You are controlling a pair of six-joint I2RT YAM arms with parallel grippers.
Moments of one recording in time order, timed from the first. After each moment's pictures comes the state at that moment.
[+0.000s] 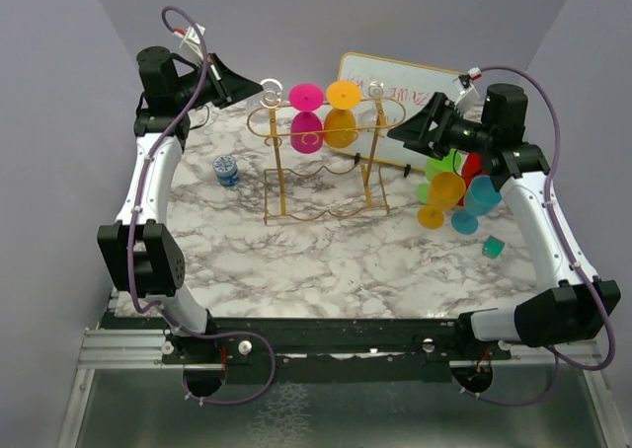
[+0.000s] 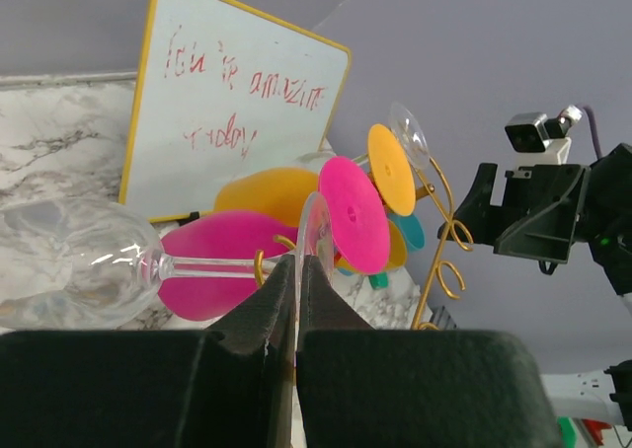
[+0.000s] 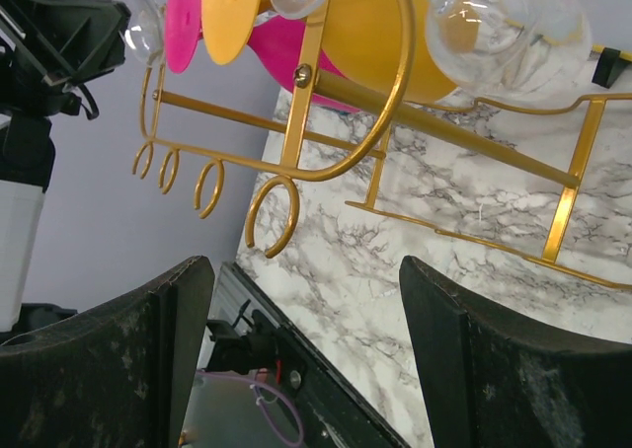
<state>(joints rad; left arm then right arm) 0.04 1.67 1.67 -0.07 0.95 -0.69 0.12 1.35 1.41 -0.45 -0.72 0.65</state>
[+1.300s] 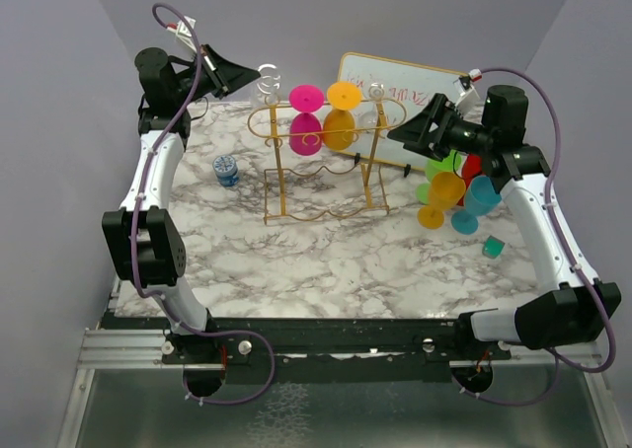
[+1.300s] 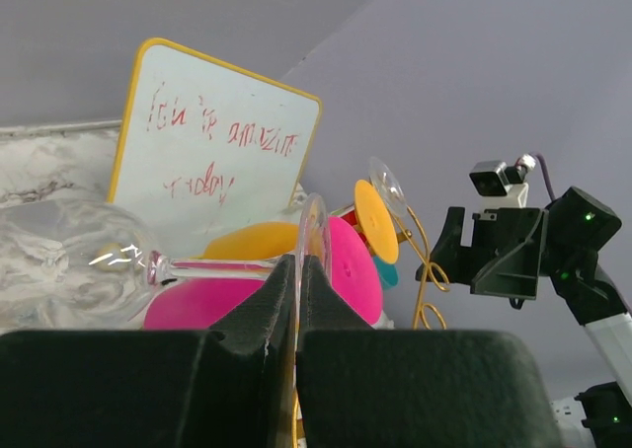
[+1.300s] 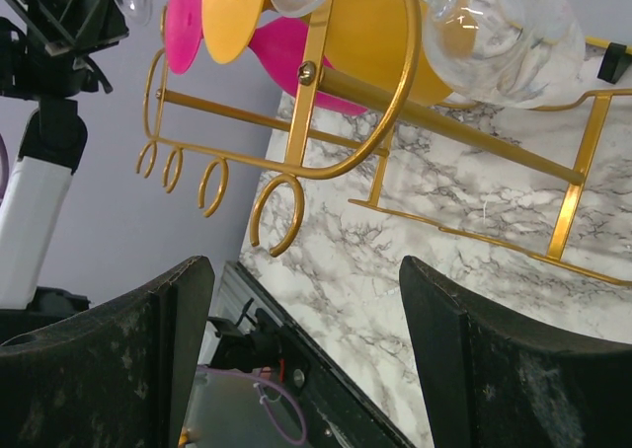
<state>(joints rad) 0.06 1.75 1.64 0.26 0.96 -0.94 0.12 1.34 1.39 -0.44 -0.72 0.67</state>
